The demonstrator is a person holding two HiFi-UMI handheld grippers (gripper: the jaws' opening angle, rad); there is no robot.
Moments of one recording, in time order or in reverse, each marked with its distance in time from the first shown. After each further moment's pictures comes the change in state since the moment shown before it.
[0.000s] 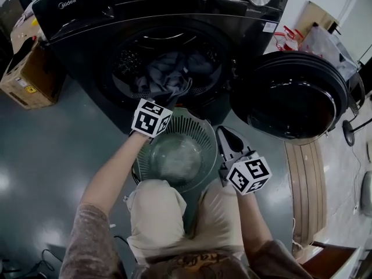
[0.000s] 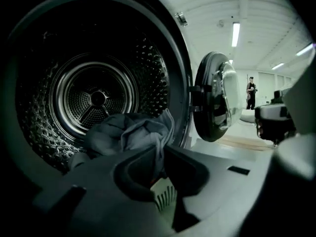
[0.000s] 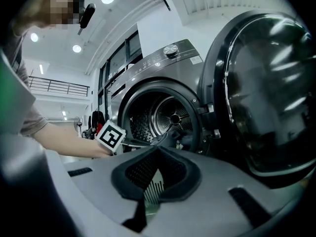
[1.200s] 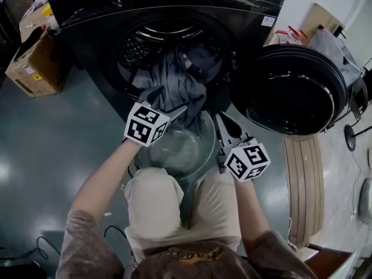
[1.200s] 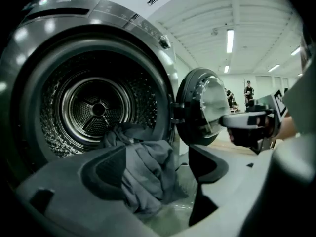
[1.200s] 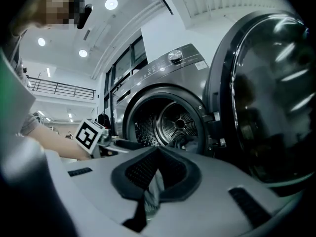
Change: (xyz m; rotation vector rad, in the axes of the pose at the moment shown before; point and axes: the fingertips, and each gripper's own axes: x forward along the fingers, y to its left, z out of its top) left arm -0.066 -0.049 0.019 0.010 -0.089 0.003; right arm -0.001 0.009 0.019 -0.016 -0.046 0.065
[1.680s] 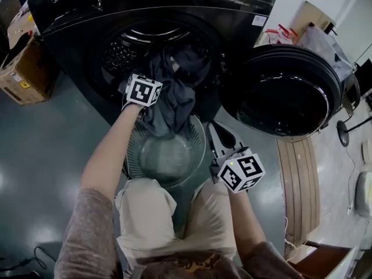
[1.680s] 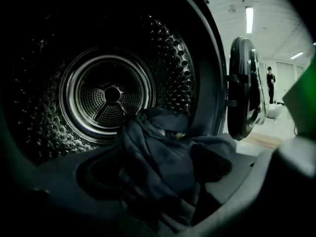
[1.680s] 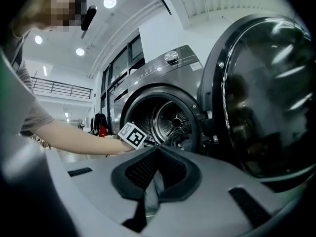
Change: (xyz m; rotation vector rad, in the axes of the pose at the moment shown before) left arm 0.107 0.116 -0.025 -0.016 0.185 0.181; right arm -0.011 -0.007 -0.007 0.010 0.008 -0.036
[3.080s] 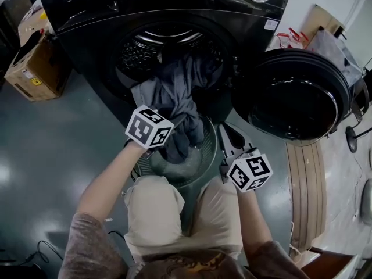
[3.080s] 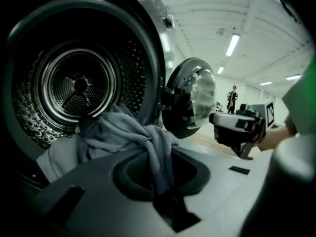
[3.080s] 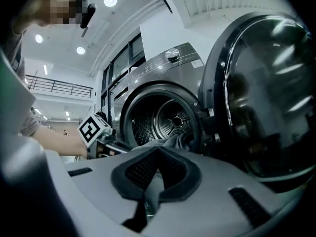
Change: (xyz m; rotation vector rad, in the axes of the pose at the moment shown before) left arm -0.113 -0.129 -0.022 -0.045 0.004 -0.412; right arm 0.005 -0.003 -0.007 -0.011 0.012 0.002
